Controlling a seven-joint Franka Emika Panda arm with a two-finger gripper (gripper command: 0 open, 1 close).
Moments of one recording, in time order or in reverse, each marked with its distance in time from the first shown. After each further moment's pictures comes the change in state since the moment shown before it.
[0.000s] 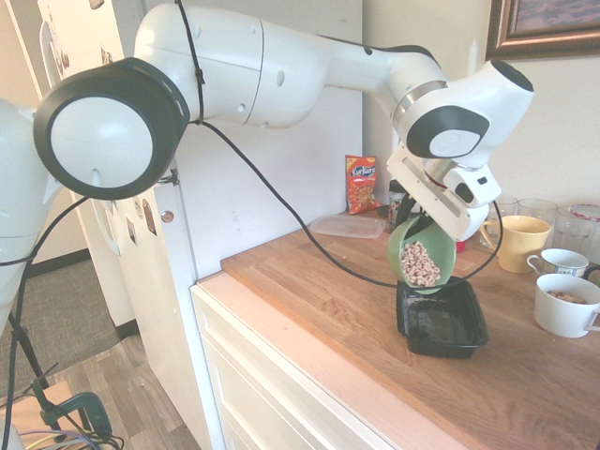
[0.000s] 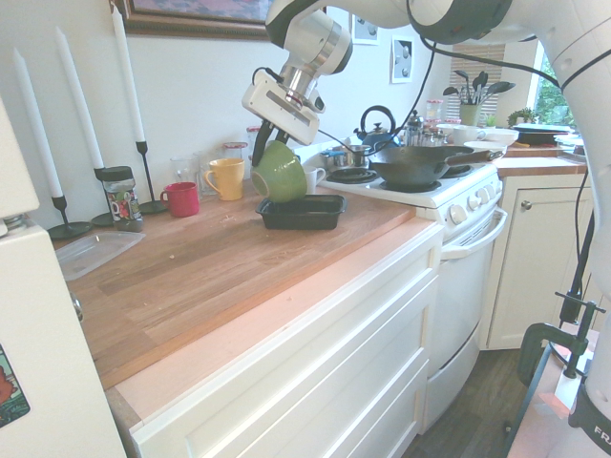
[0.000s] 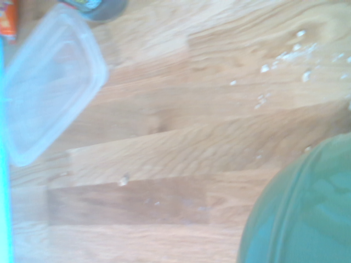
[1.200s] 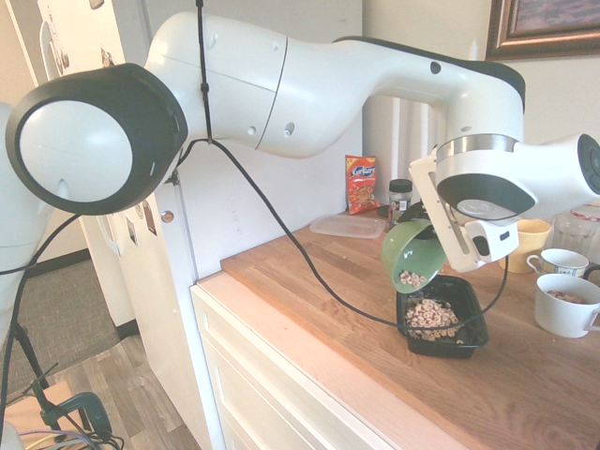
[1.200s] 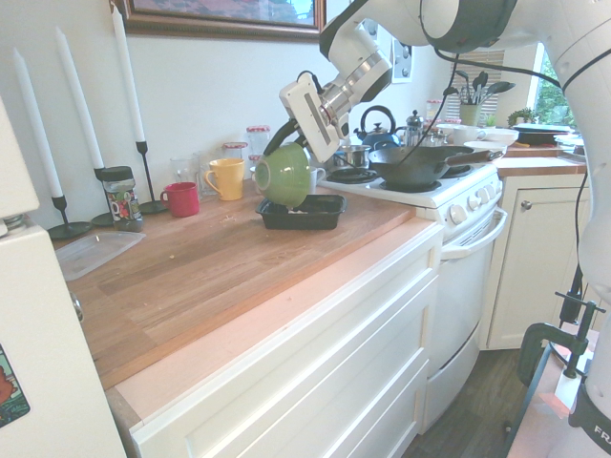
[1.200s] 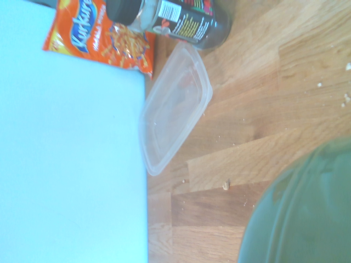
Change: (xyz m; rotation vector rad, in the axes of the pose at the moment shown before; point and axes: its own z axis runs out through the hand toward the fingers) arm 0.036 0.077 -0.006 0.363 -0.242 0.019
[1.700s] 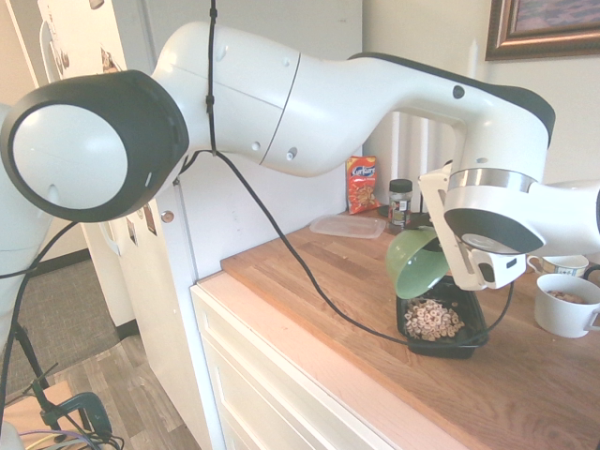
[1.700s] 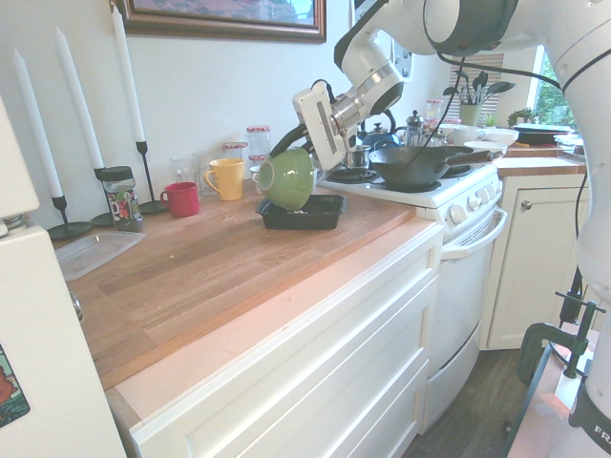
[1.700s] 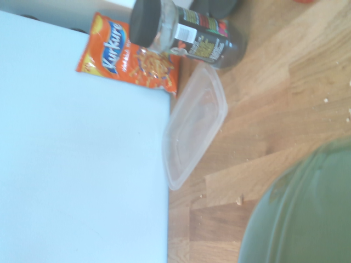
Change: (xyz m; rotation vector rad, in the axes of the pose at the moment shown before) arm 0.011 0.023 -0.005 0.106 -0.026 -0.040
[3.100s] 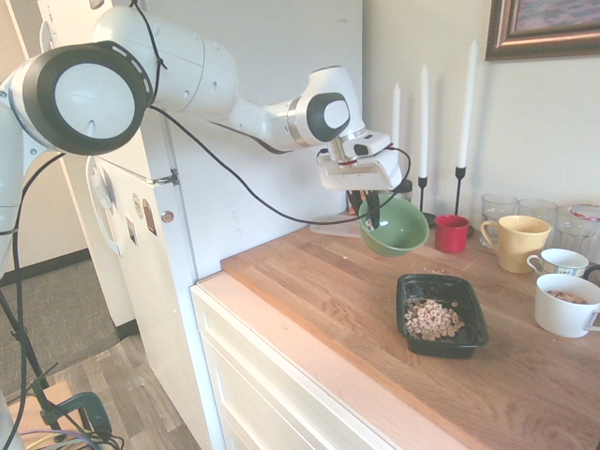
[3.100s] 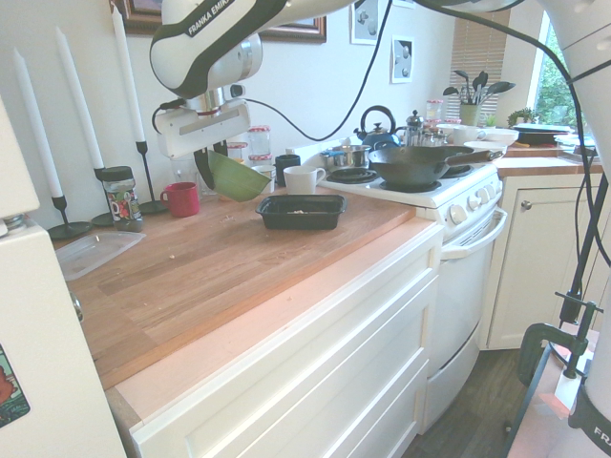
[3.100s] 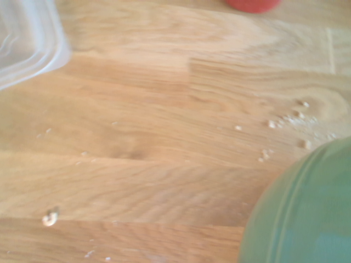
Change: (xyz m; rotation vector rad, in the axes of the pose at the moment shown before) arm -0.141 -0.129 0.273 -0.983 0.856 -0.358
